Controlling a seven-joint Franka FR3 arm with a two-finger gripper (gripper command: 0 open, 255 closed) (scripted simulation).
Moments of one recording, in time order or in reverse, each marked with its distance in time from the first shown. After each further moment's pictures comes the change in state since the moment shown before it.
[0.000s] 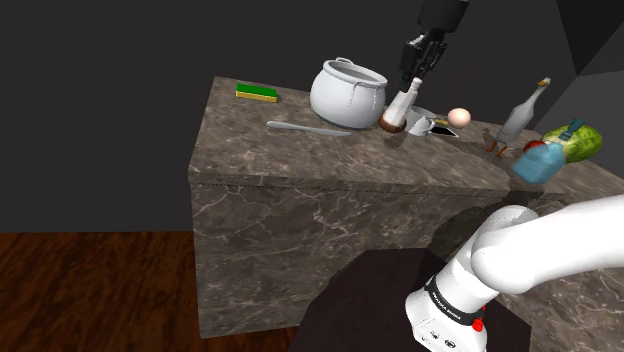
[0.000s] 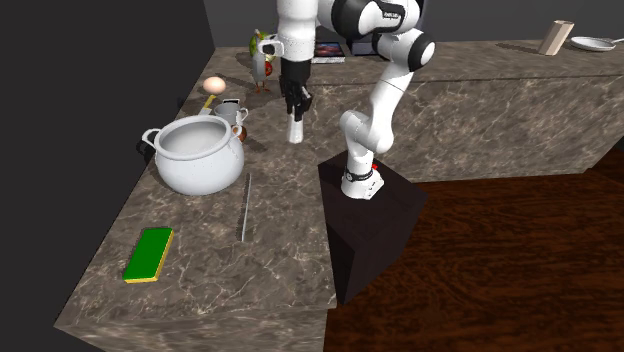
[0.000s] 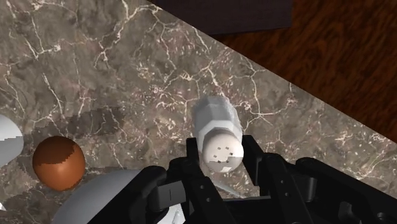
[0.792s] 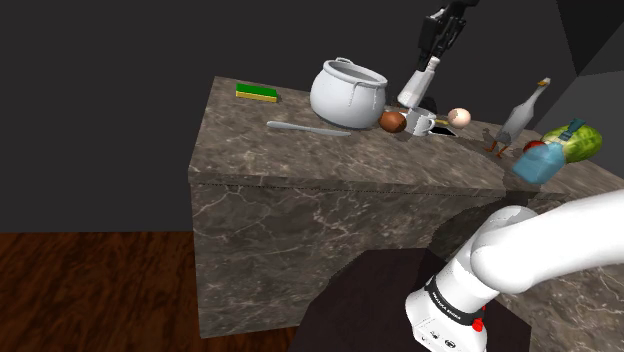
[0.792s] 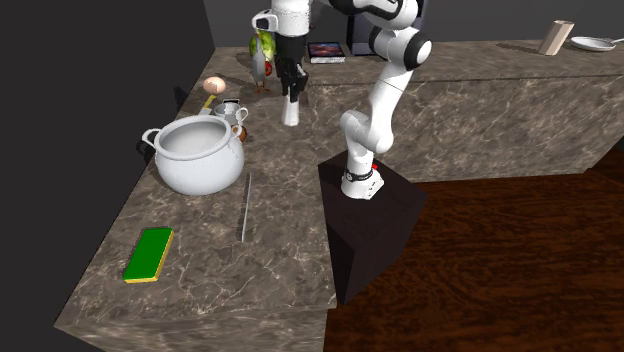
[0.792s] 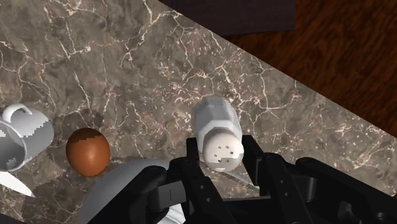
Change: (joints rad) arm -0.014 0.049 -0.038 0.166 -0.025 -0.114 -0.058
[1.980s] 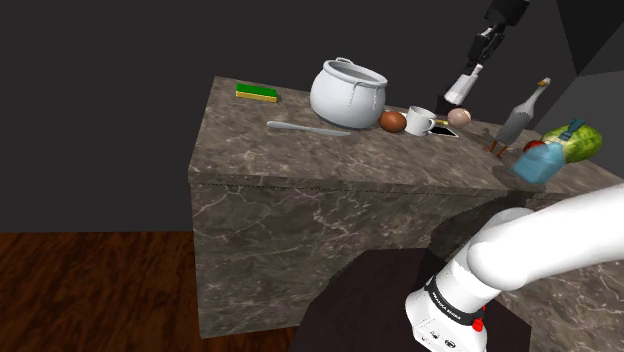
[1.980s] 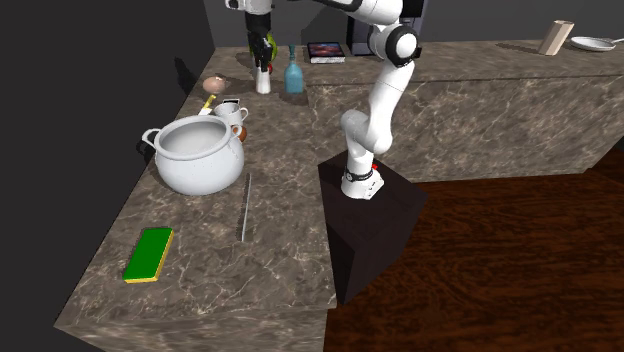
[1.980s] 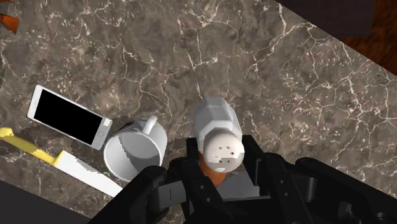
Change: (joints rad) arm -0.080 0.058 -0.382 0.076 -0.163 0.051 -0.469
